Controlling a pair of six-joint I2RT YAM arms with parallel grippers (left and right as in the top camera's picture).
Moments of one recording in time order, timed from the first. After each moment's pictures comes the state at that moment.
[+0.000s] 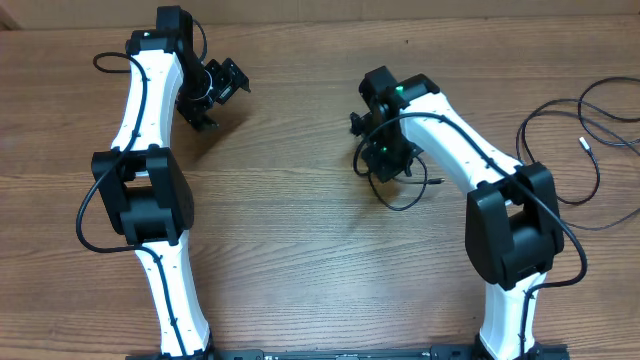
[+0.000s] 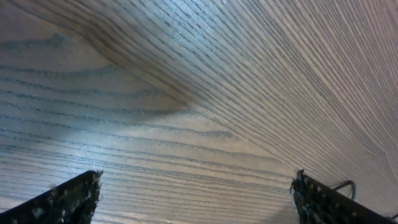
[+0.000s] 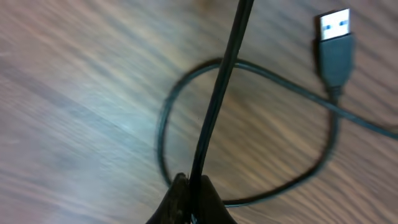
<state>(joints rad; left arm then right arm) 0.05 2.37 2.18 -1.19 0.33 -0.68 0.41 2.10 1.69 -1.19 -0.01 -0.22</state>
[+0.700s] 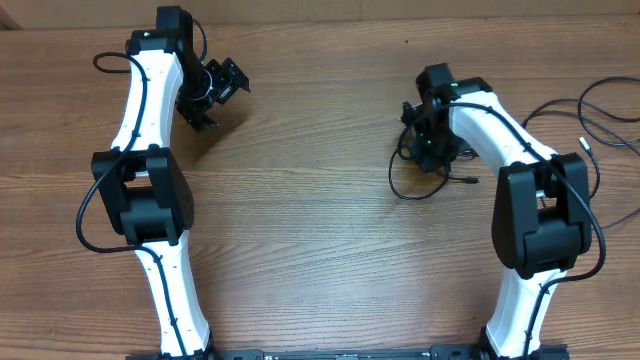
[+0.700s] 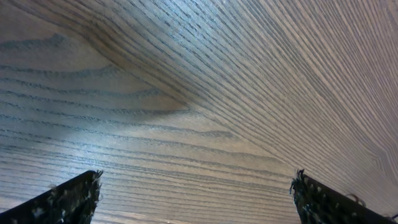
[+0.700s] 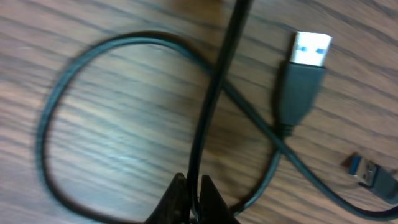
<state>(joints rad) 0.05 2.37 2.18 -1.19 0.33 -0.68 0.18 2.10 1.55 -1.01 0.04 -0.25</state>
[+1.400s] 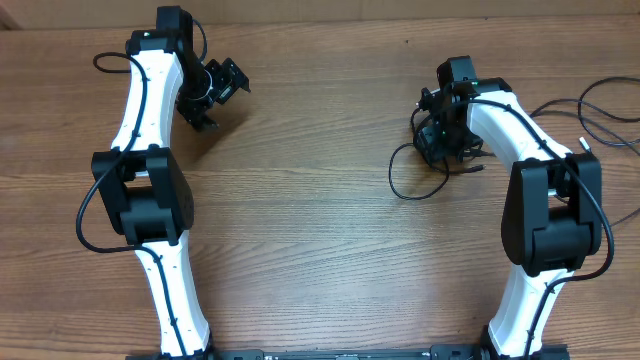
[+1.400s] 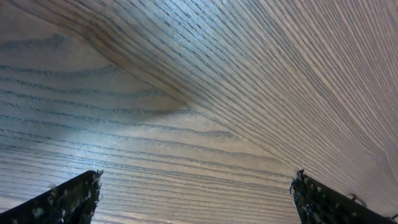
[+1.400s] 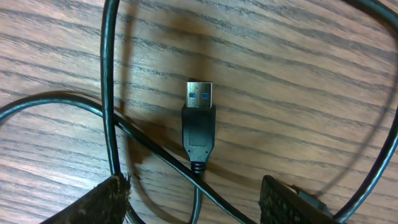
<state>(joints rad) 0.05 2.37 2.18 -1.19 0.33 -0.68 0.12 2.10 1.54 -0.88 0.07 -0.25</state>
